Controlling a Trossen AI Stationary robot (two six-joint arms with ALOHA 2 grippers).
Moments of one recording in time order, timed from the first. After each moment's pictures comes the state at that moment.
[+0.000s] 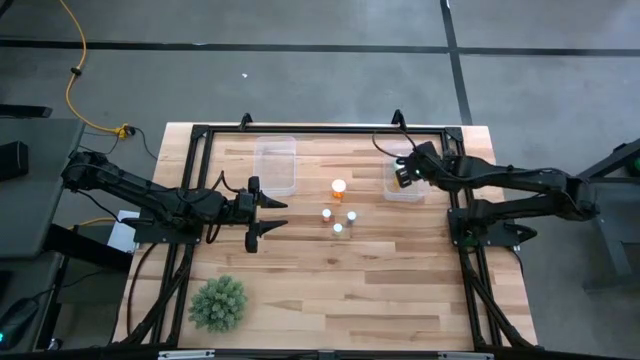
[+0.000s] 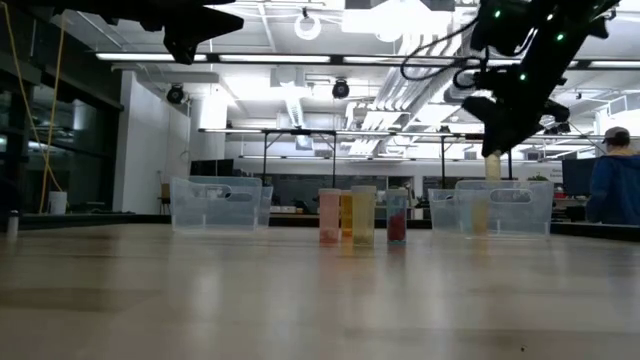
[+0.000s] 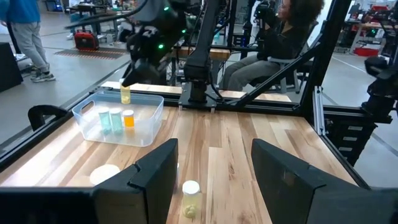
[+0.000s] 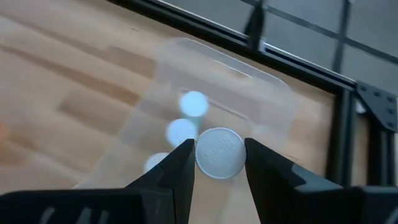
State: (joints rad) left arm -0.14 0.95 0.47 0.36 -0.31 -0.09; right arm -0.35 1.01 0.68 -0.73 0.59 0.63
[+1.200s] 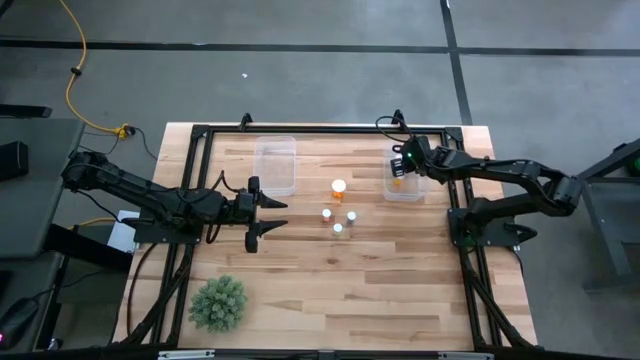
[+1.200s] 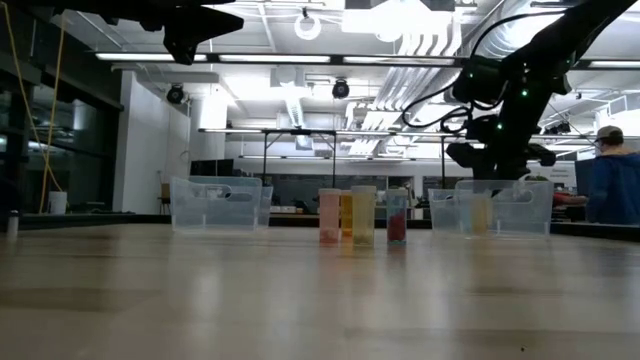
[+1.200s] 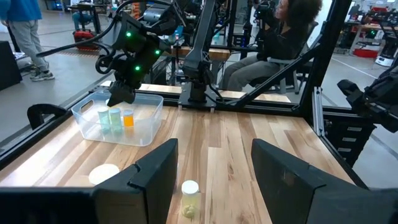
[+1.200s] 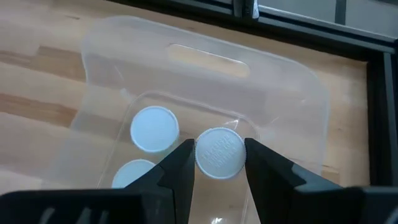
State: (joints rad) left arm -0.14 0.95 0.47 0.36 -0.31 -0.09; right arm -0.62 1.22 0.57 -0.38 0.44 0.57
